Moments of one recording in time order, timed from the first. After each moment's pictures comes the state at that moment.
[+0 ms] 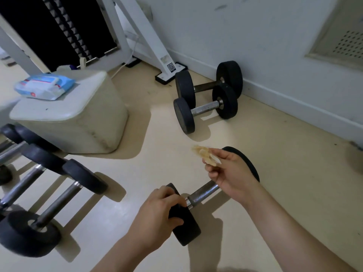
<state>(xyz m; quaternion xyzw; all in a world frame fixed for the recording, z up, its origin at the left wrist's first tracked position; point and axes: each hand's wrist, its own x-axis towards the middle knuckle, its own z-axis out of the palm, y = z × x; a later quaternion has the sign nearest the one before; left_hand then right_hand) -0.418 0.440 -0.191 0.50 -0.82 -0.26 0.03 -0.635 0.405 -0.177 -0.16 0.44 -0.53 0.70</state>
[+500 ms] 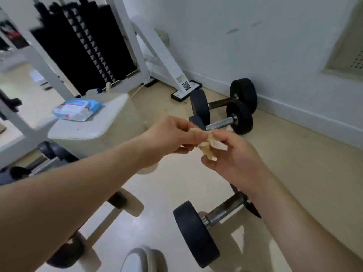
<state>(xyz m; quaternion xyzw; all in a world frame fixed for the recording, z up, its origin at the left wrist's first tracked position) -0.464 0.322 -0.027 0.53 -0.65 -0.53 0.15 -0.618 0.371 -0.092 -0.25 0.34 -0.54 0.73</state>
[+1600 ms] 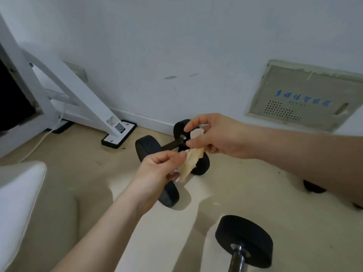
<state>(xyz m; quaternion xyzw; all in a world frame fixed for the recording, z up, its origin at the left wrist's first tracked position) -0.470 0.163 -0.077 0.27 -0.57 -0.73 0.25 -0.630 0.222 0.016 -0.41 0.72 -0.36 0.43</state>
